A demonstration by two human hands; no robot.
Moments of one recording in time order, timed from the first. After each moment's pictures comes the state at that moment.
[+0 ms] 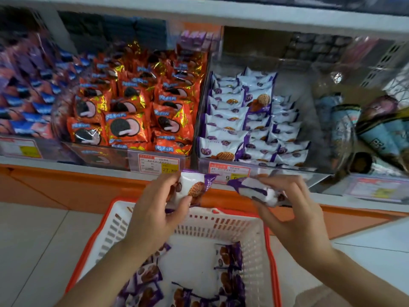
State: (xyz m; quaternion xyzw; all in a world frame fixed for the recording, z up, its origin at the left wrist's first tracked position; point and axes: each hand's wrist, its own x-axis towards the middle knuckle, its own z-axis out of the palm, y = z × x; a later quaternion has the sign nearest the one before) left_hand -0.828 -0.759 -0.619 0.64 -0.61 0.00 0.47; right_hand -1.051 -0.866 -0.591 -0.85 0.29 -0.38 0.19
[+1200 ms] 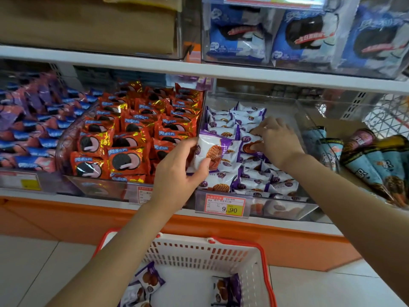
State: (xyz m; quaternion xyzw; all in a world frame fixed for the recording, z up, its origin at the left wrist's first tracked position) left_hand -0.814 -0.858 -0.563 0.60 -0.60 0.10 0.52; right_hand -0.976 -1.033 -0.525 -0.89 0.45 -0.05 -0.05
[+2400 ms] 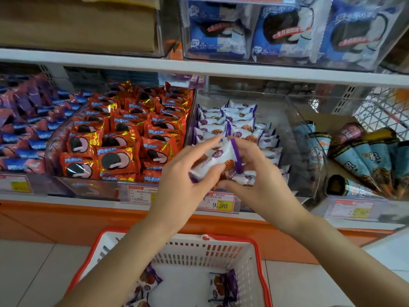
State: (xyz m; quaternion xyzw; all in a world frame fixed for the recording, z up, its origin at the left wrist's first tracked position) left_hand -0.858 -0.830 -0.527 0.59 -0.59 -0.12 0.54; right_hand -1.002 -0.907 -0.520 -0.83 0.29 -0.31 0.36
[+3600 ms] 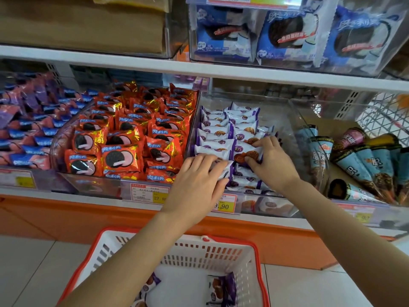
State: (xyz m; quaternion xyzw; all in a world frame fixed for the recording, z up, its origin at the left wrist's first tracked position) left_hand -0.854 -0.858 -0.567 0.69 -0.69 0.15 0.17; right_hand -1.001 -0.996 -0.555 -0.85 0.48 -0.17 0.12
